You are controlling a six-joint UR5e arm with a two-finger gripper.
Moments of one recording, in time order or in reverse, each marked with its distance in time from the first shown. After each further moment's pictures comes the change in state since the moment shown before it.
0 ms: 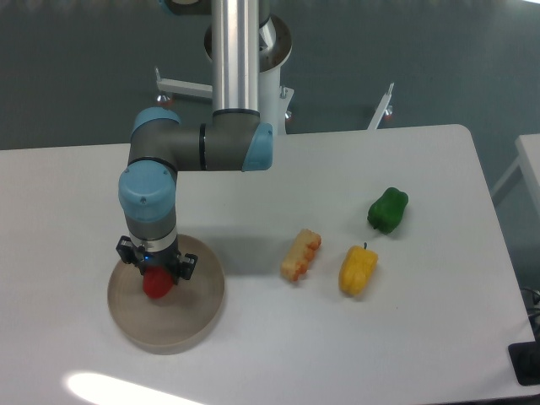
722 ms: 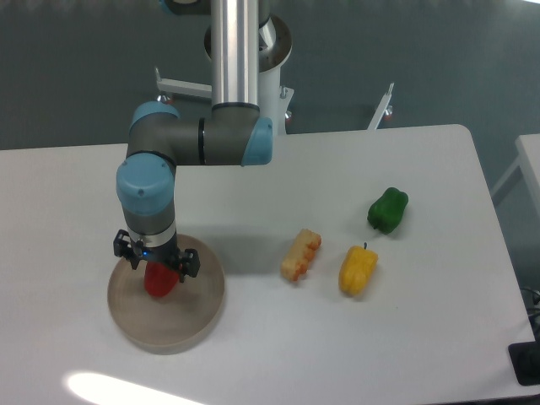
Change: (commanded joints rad) arm 0.012 0.075 0.002 -0.005 0.005 0.014
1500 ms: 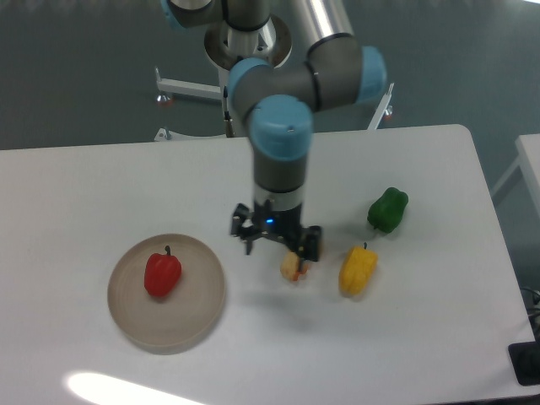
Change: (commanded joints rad) arm 0.353 0.077 0.015 -0.006 0.035 0.599
